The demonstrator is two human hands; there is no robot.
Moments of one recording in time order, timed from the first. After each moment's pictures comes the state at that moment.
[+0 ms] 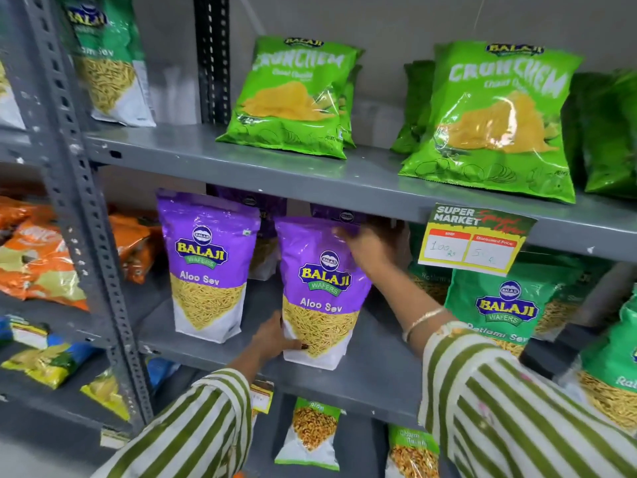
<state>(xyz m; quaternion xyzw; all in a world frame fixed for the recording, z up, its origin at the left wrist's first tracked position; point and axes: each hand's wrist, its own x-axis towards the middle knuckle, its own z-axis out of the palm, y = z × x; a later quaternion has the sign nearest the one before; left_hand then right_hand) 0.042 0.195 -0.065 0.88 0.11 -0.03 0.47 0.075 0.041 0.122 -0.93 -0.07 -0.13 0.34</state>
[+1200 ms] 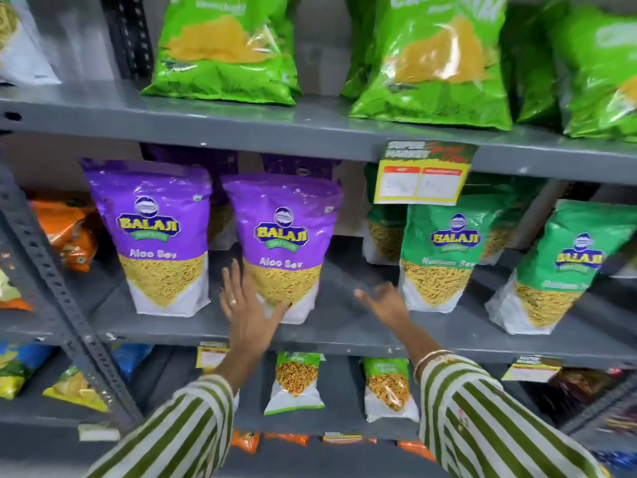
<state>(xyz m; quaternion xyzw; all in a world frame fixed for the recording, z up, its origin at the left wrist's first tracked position) 0.001 0.162 -0.090 0.91 0.06 0.26 0.31 0.031 -0.076 -0.057 -0.90 0.13 -0.01 0.43</state>
